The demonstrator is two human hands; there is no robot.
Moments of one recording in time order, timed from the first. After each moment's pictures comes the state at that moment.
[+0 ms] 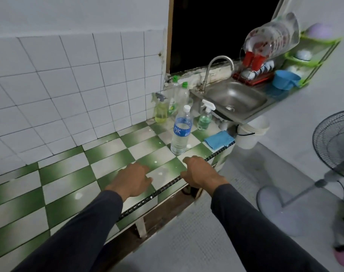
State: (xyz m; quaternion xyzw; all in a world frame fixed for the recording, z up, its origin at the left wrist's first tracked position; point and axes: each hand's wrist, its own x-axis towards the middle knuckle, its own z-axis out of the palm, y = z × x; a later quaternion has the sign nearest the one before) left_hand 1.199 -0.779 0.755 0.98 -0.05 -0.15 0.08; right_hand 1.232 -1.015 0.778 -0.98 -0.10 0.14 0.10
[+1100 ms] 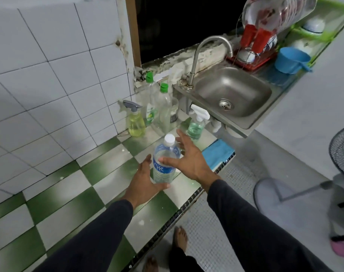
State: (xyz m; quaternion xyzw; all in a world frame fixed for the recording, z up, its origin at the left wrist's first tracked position) left_hand 1.457 -0.856 0.644 0.87 0.00 -0.15 0.47; right_hand 1.484 -1.049 0.732 -0.85 0.00 0.10 0.52
